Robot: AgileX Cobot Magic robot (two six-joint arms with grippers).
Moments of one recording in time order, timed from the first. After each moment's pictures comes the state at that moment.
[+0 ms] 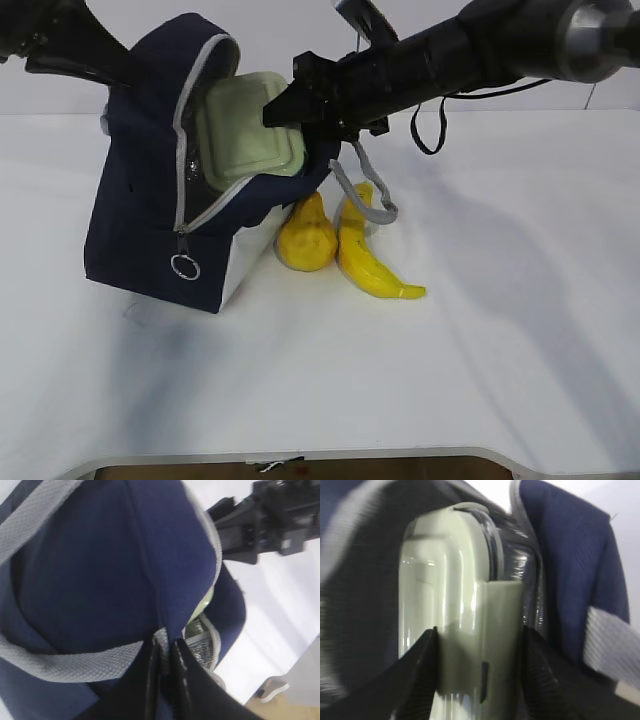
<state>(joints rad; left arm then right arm) -0.09 1.68 -1.49 -0.81 1.05 0.57 0.27 2.21 -1.84 1.18 0.87 -0.71</state>
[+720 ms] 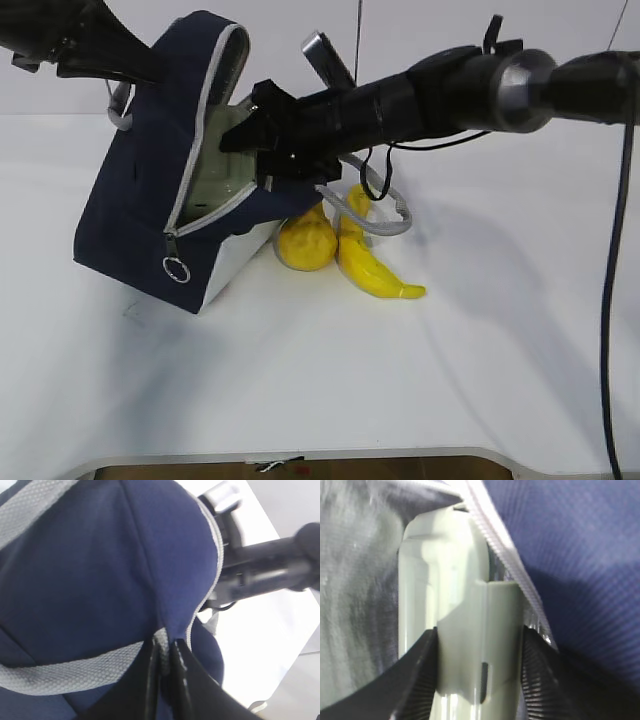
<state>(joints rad) -0.09 1.75 -1.49 -0.95 1.01 0.63 0.34 2.32 -1.84 1.38 0.82 -0.65</state>
